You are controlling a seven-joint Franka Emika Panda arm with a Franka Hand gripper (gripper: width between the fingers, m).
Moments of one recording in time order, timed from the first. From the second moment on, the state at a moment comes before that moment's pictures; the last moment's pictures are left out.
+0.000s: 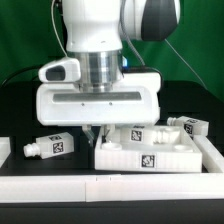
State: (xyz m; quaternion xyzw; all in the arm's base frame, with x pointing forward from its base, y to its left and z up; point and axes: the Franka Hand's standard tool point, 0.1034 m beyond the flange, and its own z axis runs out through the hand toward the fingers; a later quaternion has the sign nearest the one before) arm 0.563 -0.029 0.015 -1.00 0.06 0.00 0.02
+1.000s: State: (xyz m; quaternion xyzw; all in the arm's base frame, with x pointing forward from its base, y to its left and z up) arm 0.590 -0.021 0.019 -1.00 0.03 -0.01 -0.02
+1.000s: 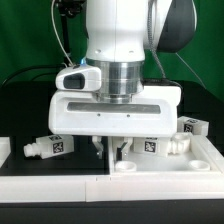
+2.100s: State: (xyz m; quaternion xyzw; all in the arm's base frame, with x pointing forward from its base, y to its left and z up) arm 0.569 0.008 0.080 -1.00 0.03 -0.01 0.00
